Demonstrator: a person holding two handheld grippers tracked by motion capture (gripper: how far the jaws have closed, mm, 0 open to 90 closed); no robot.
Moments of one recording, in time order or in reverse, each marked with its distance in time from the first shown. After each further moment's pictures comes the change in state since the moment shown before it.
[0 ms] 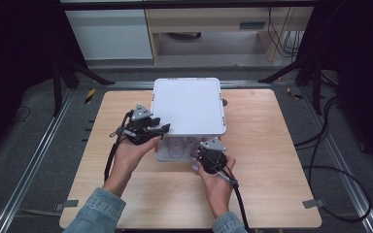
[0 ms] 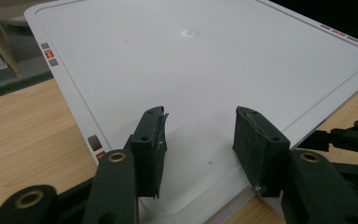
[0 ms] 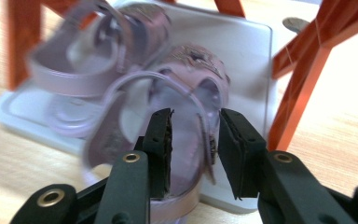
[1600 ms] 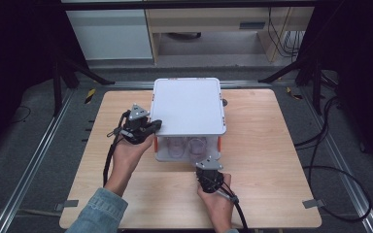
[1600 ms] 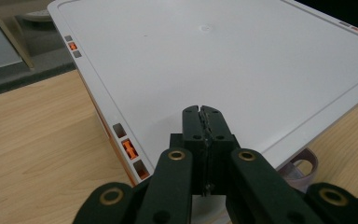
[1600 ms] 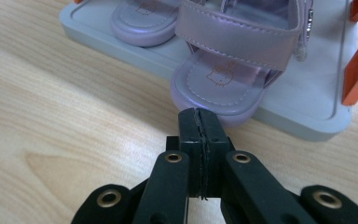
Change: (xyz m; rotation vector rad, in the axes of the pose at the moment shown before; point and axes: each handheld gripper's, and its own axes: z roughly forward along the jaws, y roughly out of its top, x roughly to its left) left arm 0.006 -0.002 -0.005 0.012 0.040 -0.017; right arm 0.018 -0.048 -0.010 0.080 0.132 -0.082
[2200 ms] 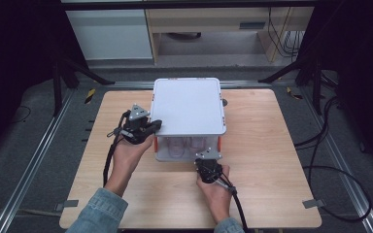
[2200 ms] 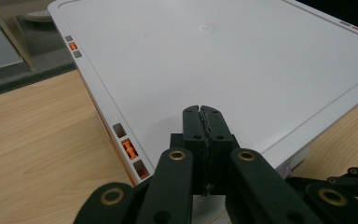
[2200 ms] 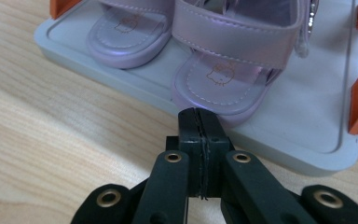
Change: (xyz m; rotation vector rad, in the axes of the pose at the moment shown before) left arm -0.001 0.000 0.000 0.003 0.004 0.005; right arm -0.013 0.015 0.021 0.014 0.011 0.031
